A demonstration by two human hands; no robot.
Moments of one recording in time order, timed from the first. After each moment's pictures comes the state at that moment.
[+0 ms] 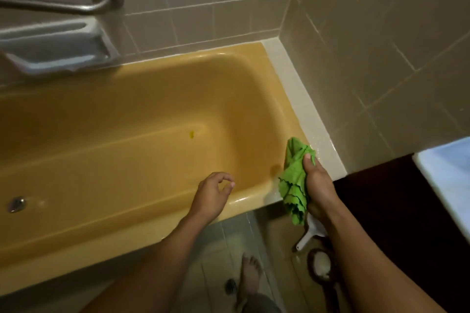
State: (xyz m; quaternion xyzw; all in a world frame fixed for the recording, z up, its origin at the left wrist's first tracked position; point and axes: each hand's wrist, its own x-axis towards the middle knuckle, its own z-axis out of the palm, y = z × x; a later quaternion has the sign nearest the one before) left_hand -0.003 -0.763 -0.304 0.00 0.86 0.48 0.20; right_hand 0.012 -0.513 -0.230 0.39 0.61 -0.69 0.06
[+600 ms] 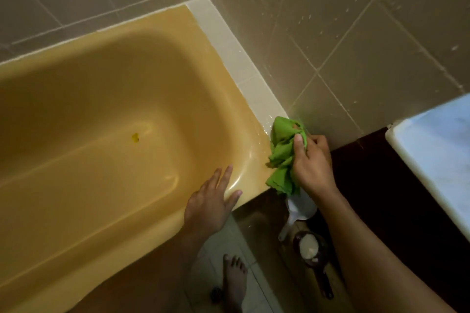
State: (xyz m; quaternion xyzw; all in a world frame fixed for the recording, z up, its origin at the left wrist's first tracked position) left_hand -0.011 -0.606 -0.421 0.22 0.94 0.14 0.23; right_hand 0.000 -0.361 -0.317 0.34 0.86 -0.38 0.00
